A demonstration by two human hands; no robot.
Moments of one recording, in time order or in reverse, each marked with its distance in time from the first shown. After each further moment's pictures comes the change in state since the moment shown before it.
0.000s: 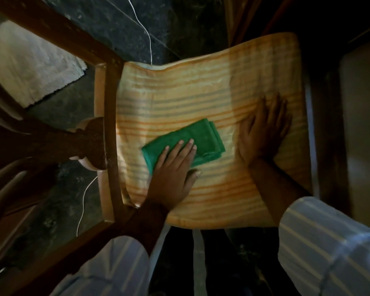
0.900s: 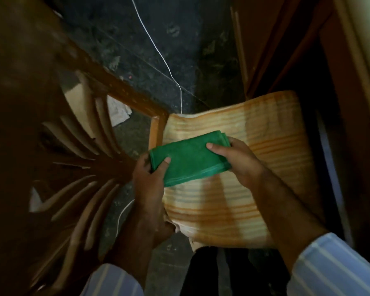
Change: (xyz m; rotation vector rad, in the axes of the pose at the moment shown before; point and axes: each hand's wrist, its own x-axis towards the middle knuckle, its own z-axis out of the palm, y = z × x) left_hand -0.017 -0.009 -0.187 -1.060 0.597 -0.834; right_hand -0.008 -0.108 -0.120 1.274 -0.981 0.302
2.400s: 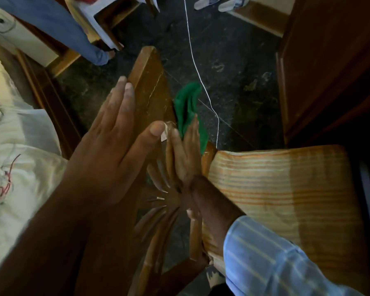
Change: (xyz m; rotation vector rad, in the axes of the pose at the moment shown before) left_hand 0.008 0.250 -0.161 0.993 -0.107 0.695; right_hand 0.023 -0.086 0.267 -0.288 0.050 -0.648
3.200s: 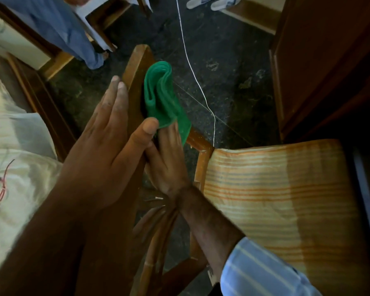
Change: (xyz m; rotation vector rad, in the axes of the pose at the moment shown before) left_hand 0.000 -0.001 0.000 -0.047 0.031 0.017; right_hand -0.036 -0.048 0.003 0.019 -0.066 -0.324
